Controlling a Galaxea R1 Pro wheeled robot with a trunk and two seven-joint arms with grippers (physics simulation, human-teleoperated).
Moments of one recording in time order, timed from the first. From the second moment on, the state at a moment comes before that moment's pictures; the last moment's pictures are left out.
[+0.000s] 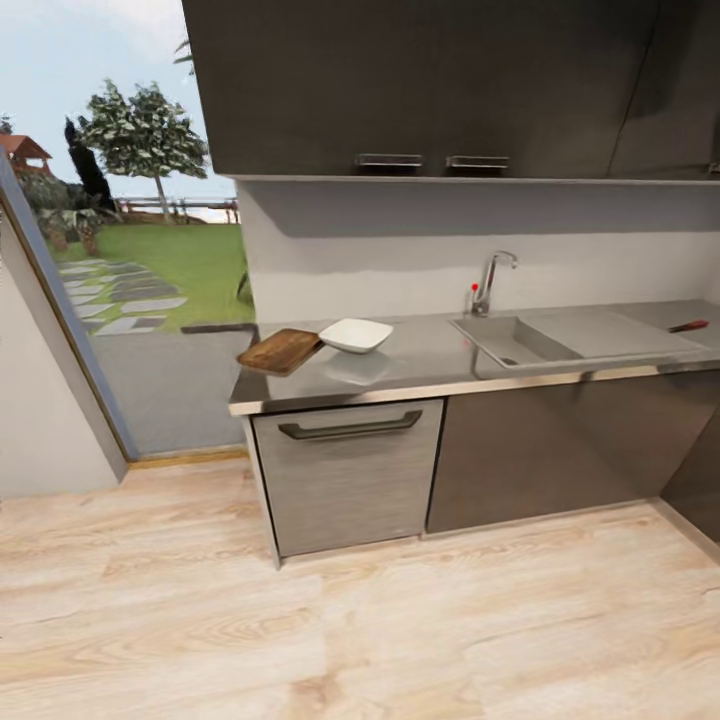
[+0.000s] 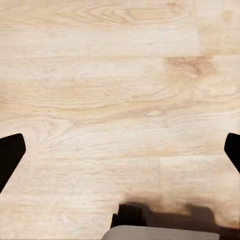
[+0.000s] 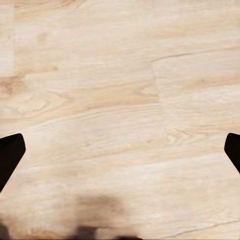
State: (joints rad) left arm 0.00 0.04 0.13 -0.40 0.03 -0.37 -0.02; right arm 0.00 0.00 0.01 -0.49 0.01 -0.36 0.00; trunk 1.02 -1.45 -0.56
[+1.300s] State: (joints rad) left arm 0.00 0.04 0.13 -0.40 0.03 -0.37 -0.02; right arm 0.00 0.00 0.01 -0.49 0.01 -0.36 0.00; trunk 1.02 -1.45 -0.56
